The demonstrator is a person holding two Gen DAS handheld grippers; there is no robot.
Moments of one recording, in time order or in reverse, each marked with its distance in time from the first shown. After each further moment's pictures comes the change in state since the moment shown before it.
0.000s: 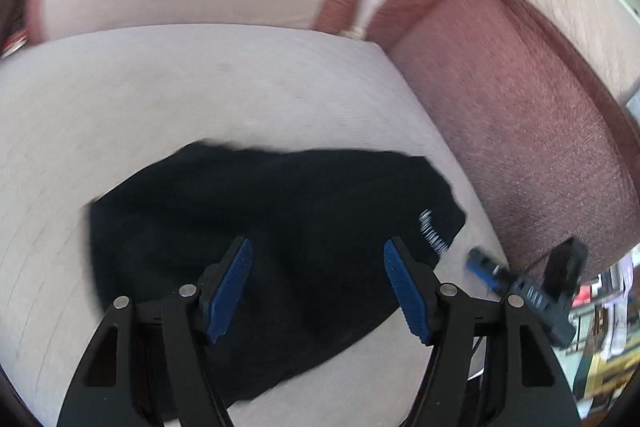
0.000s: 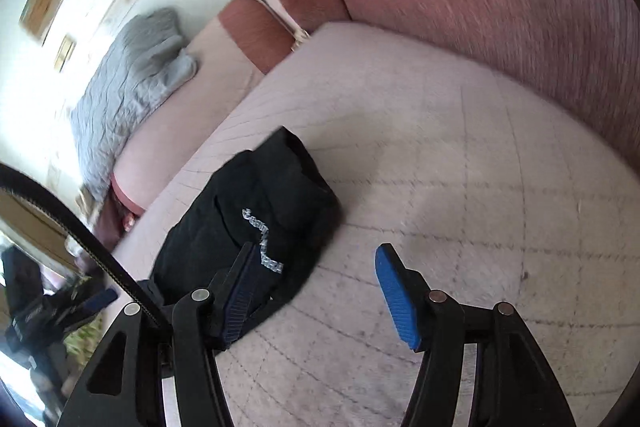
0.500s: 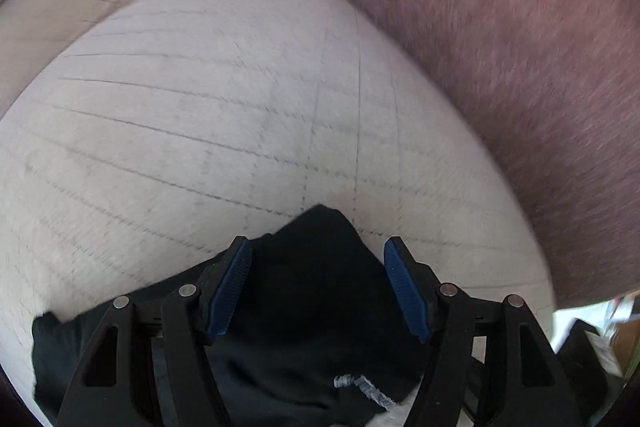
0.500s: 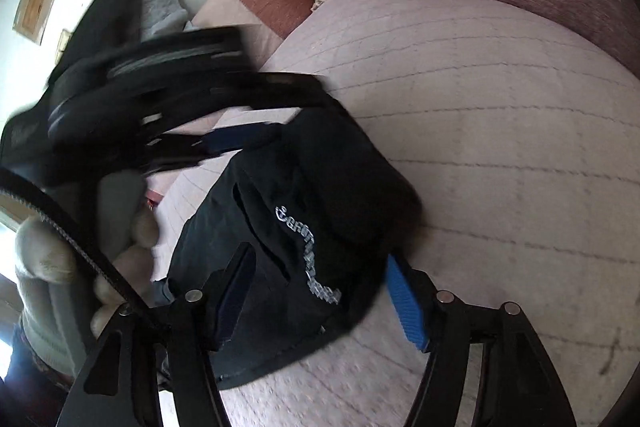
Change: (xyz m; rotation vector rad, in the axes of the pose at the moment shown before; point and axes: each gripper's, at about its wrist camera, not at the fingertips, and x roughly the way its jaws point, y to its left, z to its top) left arm 0.196 -0.139 0.071 0.329 0.359 0.095; right arm 0.072 0.044 0.004 0.000 0.110 0.068
